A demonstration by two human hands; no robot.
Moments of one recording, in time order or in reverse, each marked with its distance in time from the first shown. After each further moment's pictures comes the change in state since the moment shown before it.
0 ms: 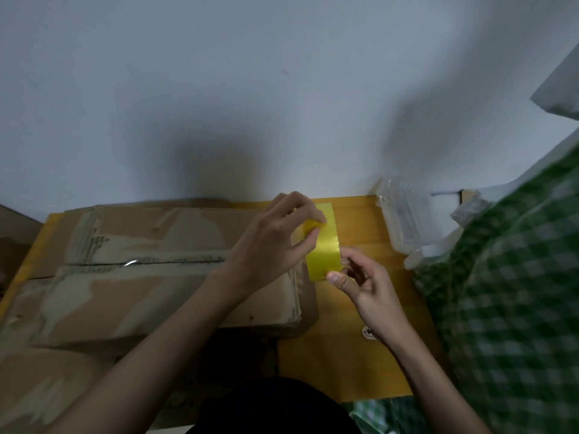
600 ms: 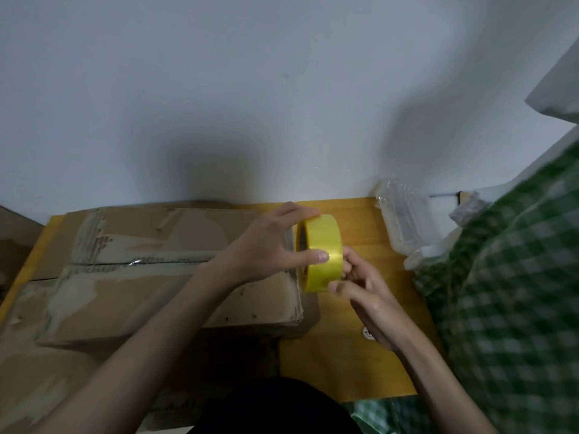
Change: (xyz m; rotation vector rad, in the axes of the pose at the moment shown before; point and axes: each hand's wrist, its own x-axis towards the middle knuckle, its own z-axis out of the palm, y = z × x) left_hand -0.008 -0.015 -0.011 -0.231 -0.346 -0.322; right_hand -0.007 -0.017 0.003 0.225 -0.209 0.137
